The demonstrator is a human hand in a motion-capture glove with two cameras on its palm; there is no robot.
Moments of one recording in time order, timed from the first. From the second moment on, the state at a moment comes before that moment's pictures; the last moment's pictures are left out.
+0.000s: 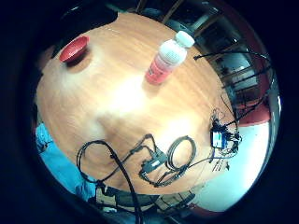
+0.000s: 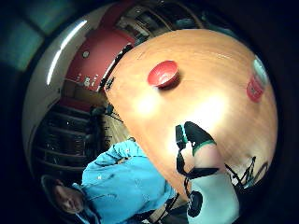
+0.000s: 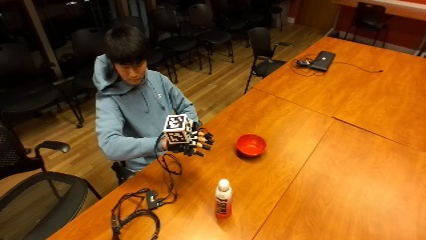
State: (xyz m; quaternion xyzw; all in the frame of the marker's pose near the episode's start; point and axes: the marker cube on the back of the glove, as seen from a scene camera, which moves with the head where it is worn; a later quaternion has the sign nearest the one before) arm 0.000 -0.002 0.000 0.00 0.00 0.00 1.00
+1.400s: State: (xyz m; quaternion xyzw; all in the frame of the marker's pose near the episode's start) arm 0.241 -0.033 0.032 0.05 -0.24 0.19 0.95
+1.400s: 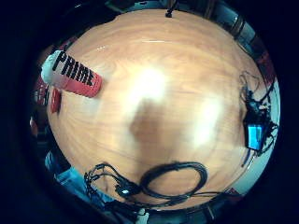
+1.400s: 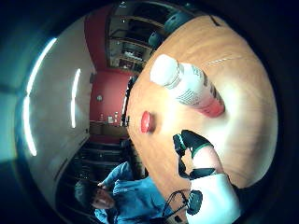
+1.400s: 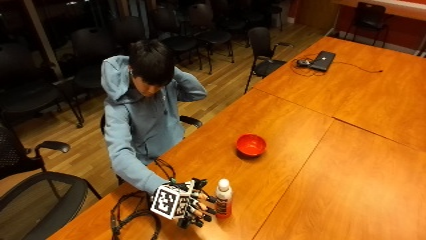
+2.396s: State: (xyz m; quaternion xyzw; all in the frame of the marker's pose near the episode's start) arm 0.201 -0.116 0.119 0.16 -0.54 0.16 0.81
